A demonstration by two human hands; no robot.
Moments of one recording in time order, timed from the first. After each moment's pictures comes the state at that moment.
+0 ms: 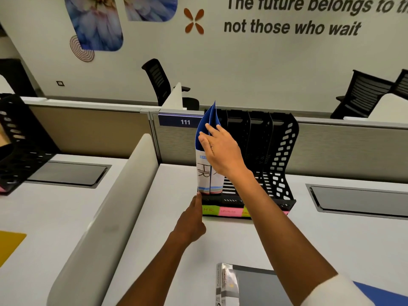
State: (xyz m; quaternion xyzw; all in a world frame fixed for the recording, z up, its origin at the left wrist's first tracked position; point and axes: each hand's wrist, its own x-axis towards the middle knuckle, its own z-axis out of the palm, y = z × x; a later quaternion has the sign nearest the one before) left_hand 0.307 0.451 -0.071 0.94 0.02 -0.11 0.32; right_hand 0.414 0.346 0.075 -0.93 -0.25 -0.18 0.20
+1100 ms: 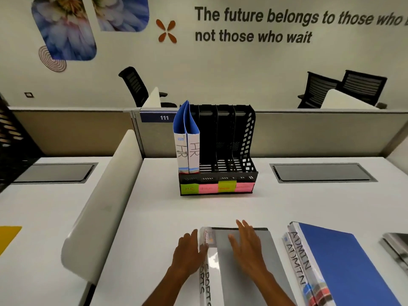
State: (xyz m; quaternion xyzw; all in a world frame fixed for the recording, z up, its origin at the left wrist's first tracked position) left_hand 0.147 0.399 -0.133 0.95 0.02 -0.13 0.27; right_hand 0.159 0.194 -0.156 -0.94 0.05 0.04 0.33
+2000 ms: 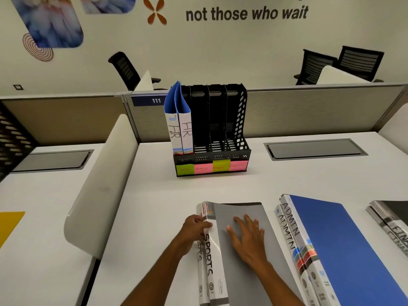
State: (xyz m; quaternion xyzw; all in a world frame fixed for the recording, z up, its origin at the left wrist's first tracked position) left_hand 0.126 0.378 -0.108 0.69 0.15 -0.24 0.66; right_hand 0.099 0.176 -0.175 -0.95 0.07 0.06 0.31
